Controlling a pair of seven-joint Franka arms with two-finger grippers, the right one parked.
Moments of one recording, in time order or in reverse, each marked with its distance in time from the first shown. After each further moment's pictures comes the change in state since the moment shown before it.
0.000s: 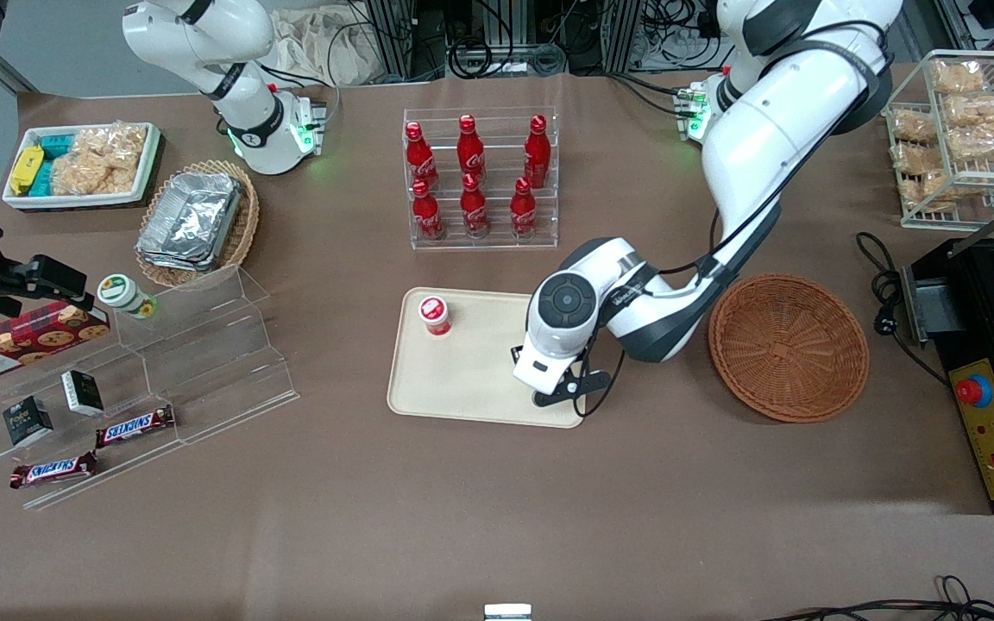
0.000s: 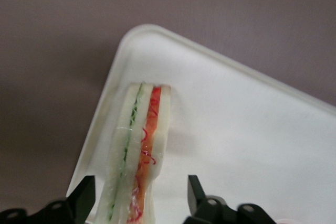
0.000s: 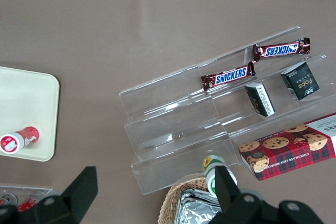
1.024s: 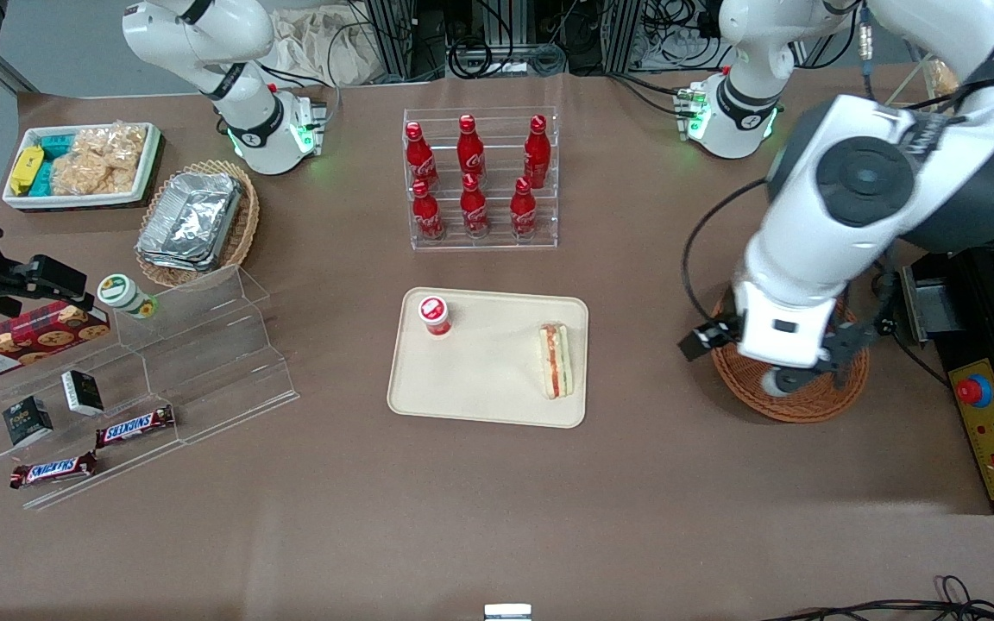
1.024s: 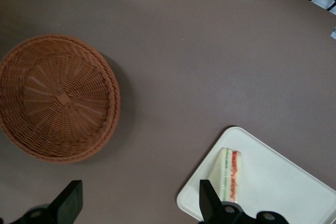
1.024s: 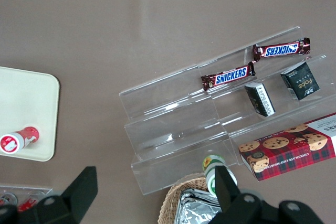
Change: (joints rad) arm 0.368 -0.446 0.019 -0.008 -0.229 -0.283 0.313
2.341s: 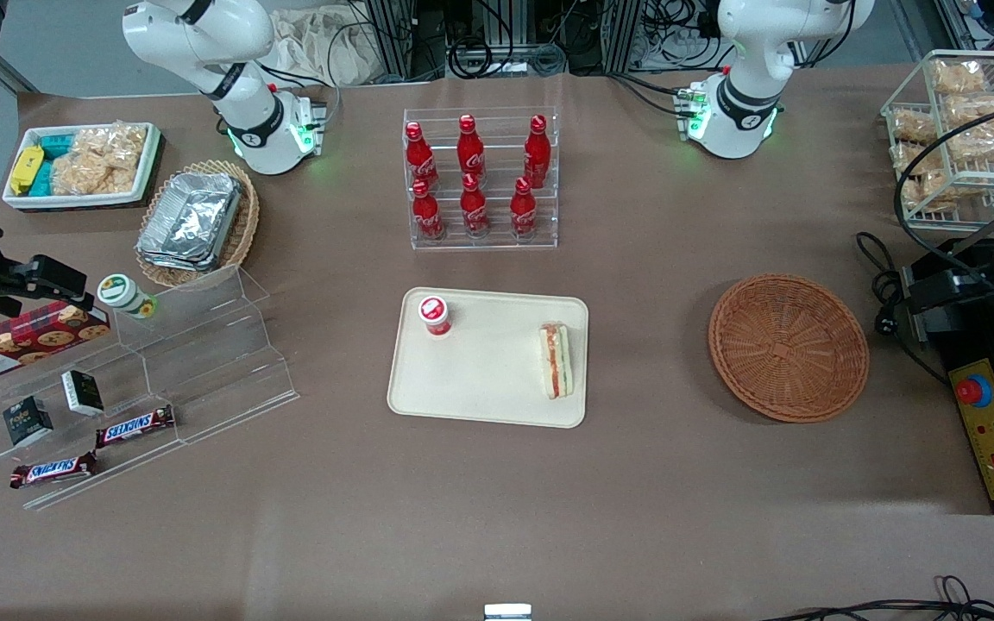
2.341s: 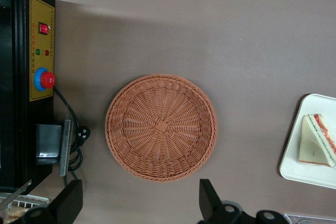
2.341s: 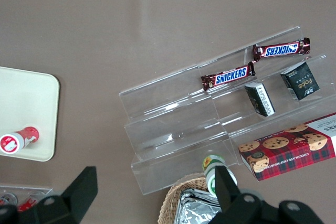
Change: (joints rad) arm -0.177 -0.225 0.661 -0.063 -0.285 -0.076 0.843
